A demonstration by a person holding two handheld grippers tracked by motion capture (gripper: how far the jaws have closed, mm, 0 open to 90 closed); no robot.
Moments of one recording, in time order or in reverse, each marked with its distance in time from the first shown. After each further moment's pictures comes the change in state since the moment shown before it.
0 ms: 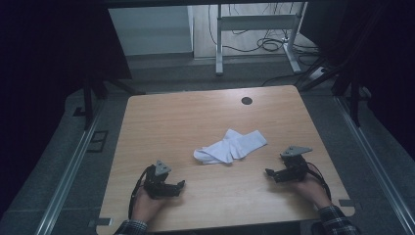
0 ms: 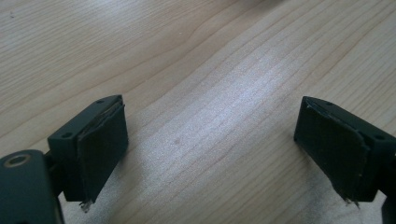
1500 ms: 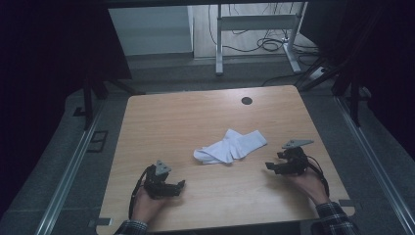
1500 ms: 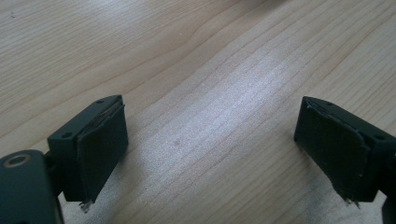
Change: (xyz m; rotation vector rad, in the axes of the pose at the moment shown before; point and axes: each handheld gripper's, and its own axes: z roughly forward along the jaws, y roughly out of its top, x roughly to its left) left arm 0.000 0.001 0.001 0.000 0.003 -0.004; right arm -0.005 0.023 -0.007 0.033 0.034 0.115
